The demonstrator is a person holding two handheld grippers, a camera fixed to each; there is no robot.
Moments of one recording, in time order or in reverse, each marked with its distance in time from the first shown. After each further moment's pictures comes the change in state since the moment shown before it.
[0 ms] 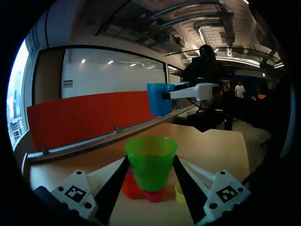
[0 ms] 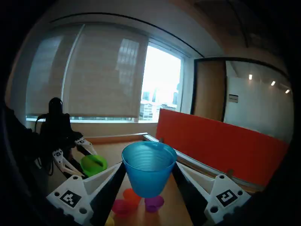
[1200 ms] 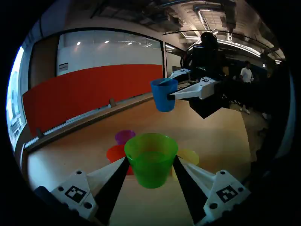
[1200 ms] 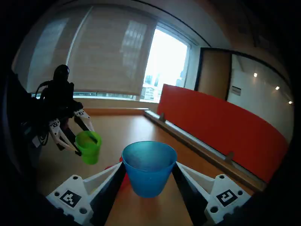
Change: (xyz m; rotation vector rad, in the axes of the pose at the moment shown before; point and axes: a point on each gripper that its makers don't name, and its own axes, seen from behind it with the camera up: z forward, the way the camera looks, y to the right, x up) left arm -0.087 0.019 0.004 -0.033 -0.210 0.002; right arm -0.118 0.001 -0.020 0.006 -0.158 -0.075
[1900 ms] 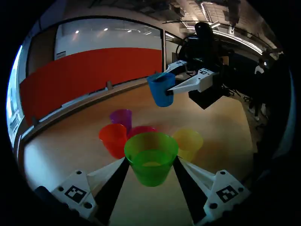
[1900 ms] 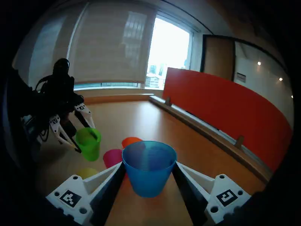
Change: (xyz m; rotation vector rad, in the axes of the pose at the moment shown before) left arm -0.054 0.005 0.016 -0.025 -0.125 -0.017; right arm -0.059 -0.007 0.020 0.060 -0.105 0.041
